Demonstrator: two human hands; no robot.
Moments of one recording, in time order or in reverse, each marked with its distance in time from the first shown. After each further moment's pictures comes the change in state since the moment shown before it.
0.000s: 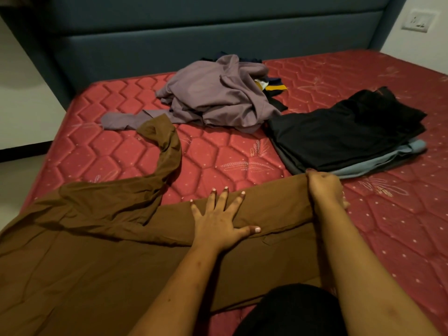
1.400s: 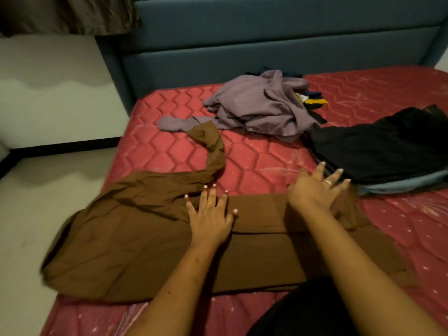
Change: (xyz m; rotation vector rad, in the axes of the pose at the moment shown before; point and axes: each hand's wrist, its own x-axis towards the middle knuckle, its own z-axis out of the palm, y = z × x) left_hand -0.061 -0.075 -0.031 0.051 0.261 -0.290; right_hand -0.118 -0.047 0.043 -0.834 -0.085 -0.551
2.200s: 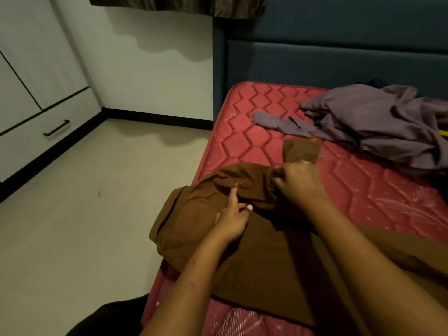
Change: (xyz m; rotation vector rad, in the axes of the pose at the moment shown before) left_hand -0.014 -0.189 -0.029 -1.132 -0.184 -0.362; right_hand -0.067 -0.253 0.014 0.069 0.289 -0.874
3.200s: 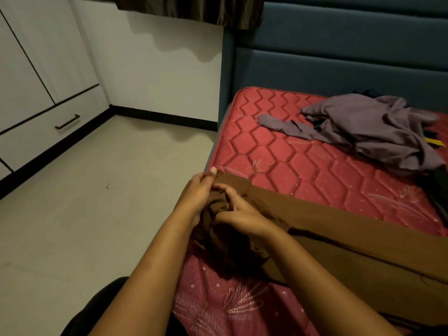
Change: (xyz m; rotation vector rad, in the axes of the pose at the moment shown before) left_hand -0.072 0.028 -0.090 -0.409 0.220 -0.095; right_hand -0.104 -0.143 -0.031 1.439 -0.661 0.013
